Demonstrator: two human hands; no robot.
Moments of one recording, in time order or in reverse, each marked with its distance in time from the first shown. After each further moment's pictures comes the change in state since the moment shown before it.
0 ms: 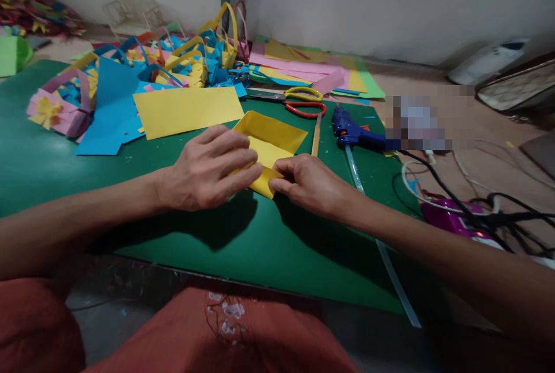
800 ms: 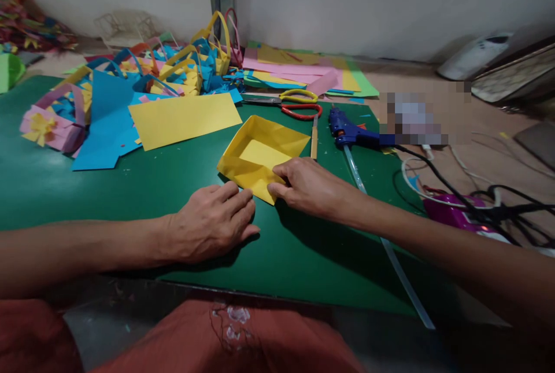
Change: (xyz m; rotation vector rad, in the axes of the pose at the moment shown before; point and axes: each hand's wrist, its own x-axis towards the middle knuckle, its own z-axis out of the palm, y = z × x) left_hand -0.015 0.045 0.000 -0.058 -0.323 -0.111; right_hand 0.005 -0.004 0.000 -0.198 -0.009 0.033
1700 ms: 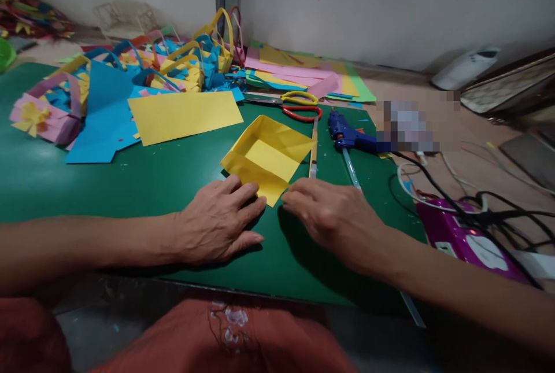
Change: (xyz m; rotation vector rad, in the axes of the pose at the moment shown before) left_hand 0.005 -0.001 0.000 -0.259 -0.257 -0.105; right_hand -0.049 0.001 0.005 -0.416 0.208 -0.340
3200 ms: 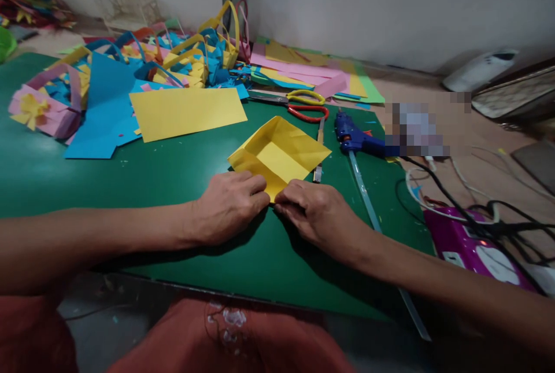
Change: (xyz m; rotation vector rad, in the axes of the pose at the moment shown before) left_hand 0.021 -0.009 0.012 0.093 0.298 -0.003; right_hand 0.015 -0.001 0.018 0.434 -0.061 0.243
